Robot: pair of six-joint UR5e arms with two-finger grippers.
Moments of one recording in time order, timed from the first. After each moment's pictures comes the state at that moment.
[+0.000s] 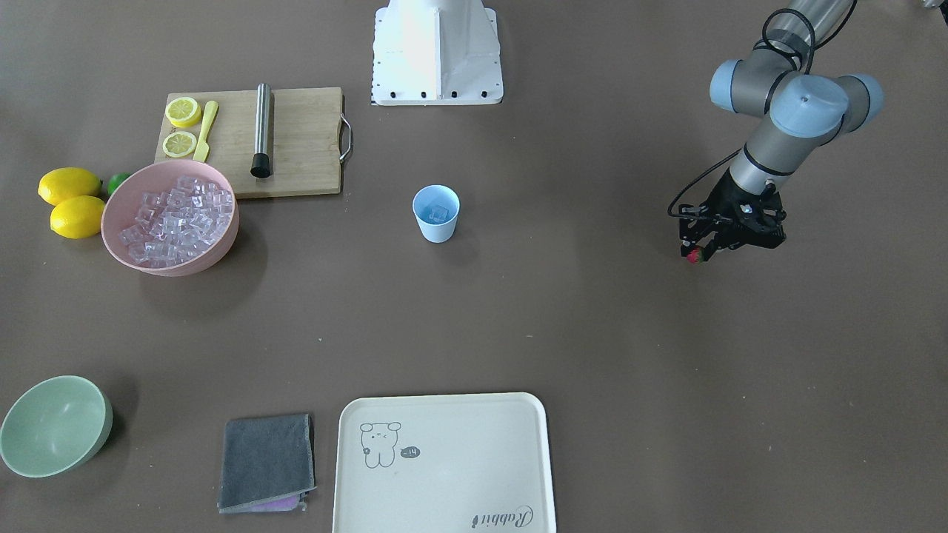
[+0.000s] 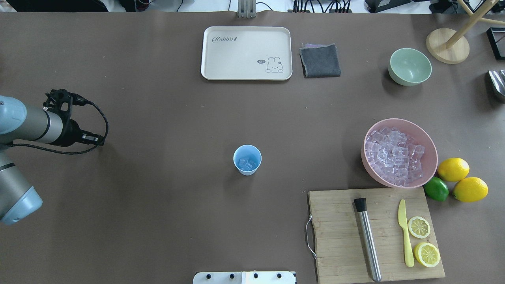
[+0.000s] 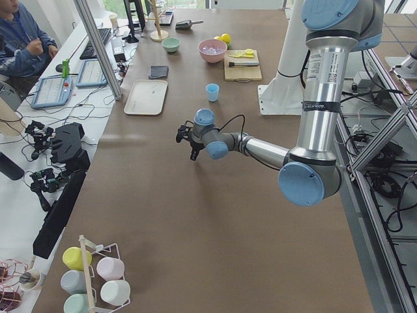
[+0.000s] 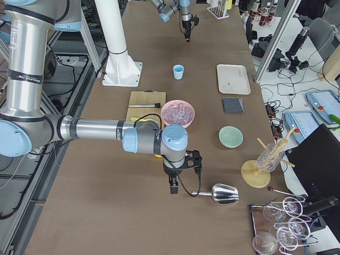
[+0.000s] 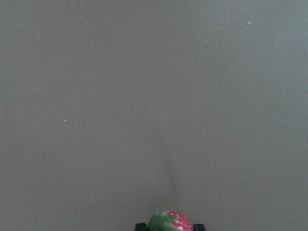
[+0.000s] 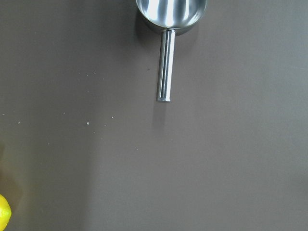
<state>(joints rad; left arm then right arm) -0.77 -1.68 -1.69 -2.23 -2.00 -0.85 1.60 -1.75 1.76 -1.60 2.25 -0.16</state>
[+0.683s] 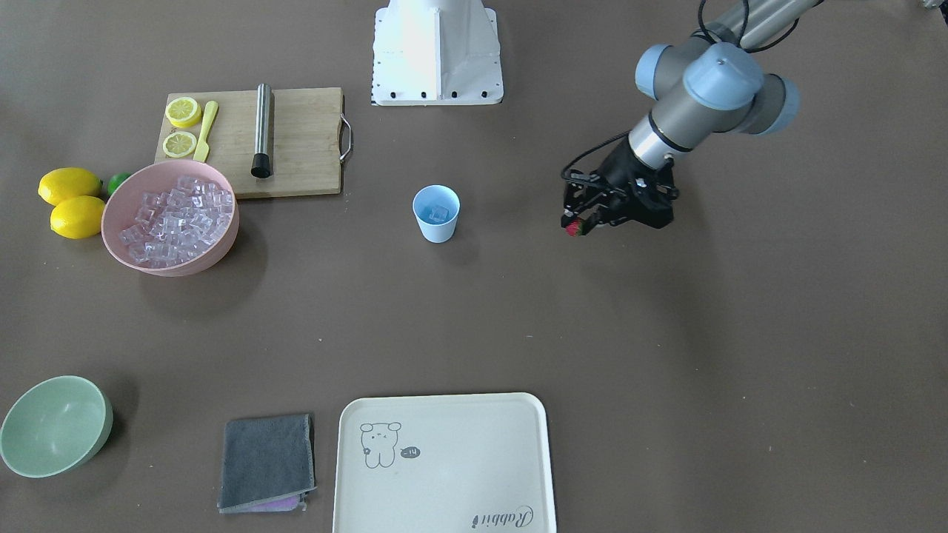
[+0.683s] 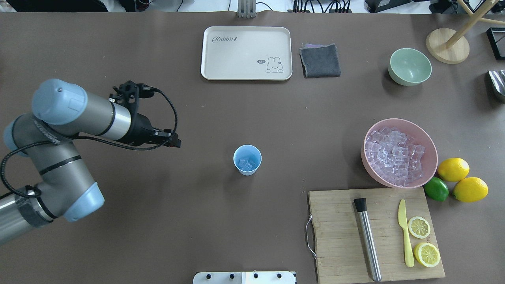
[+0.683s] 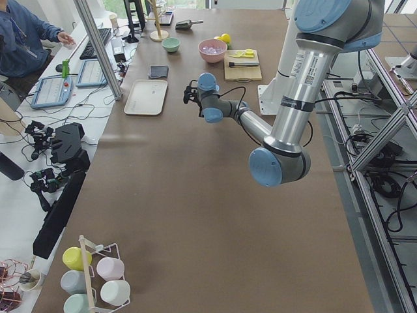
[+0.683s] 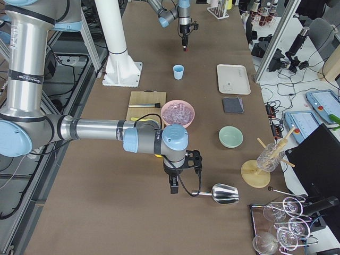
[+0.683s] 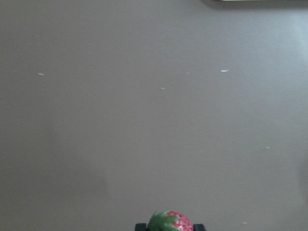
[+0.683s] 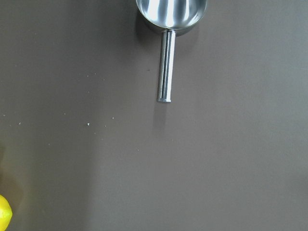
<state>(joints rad) -0.62 -1.95 -1.72 -2.23 -2.05 -1.18 1.60 -1.75 1.76 -1.60 2.25 -0.16</state>
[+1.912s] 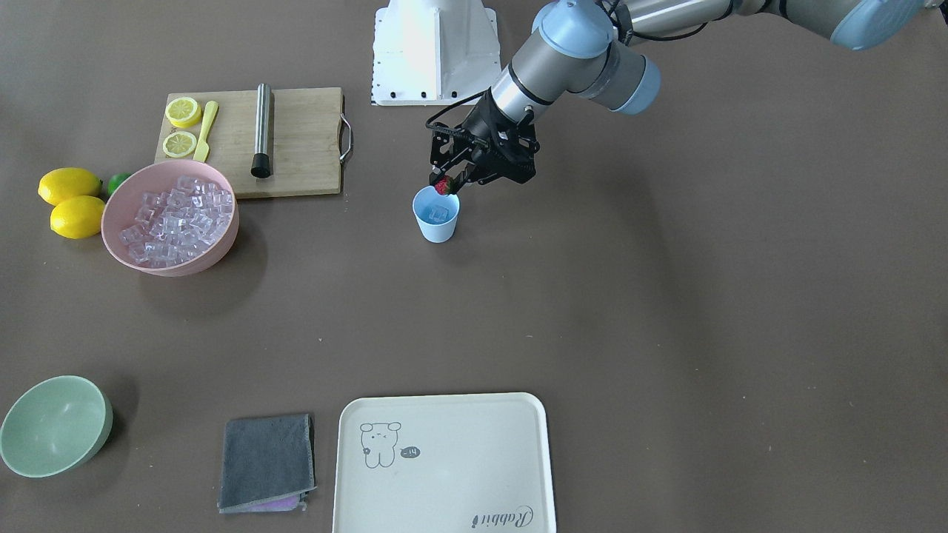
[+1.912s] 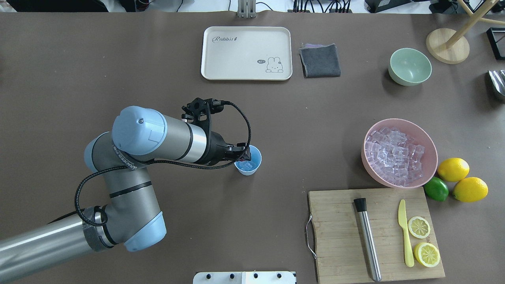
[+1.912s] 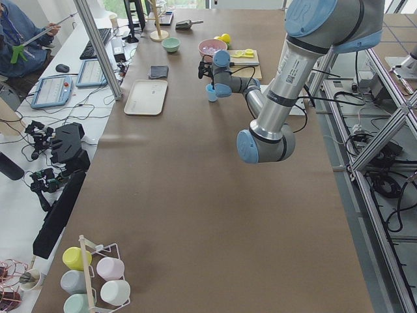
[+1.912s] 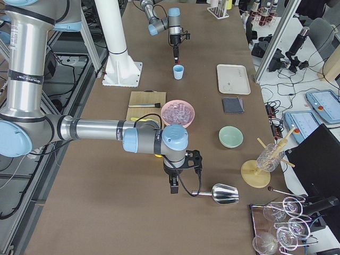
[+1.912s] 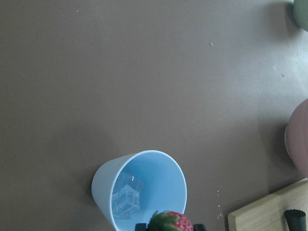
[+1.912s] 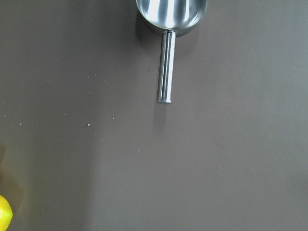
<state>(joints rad) -0.48 -2.16 -1.68 -2.22 -1.90 -1.37 1.60 -1.75 1.76 -1.60 2.25 -0.15</state>
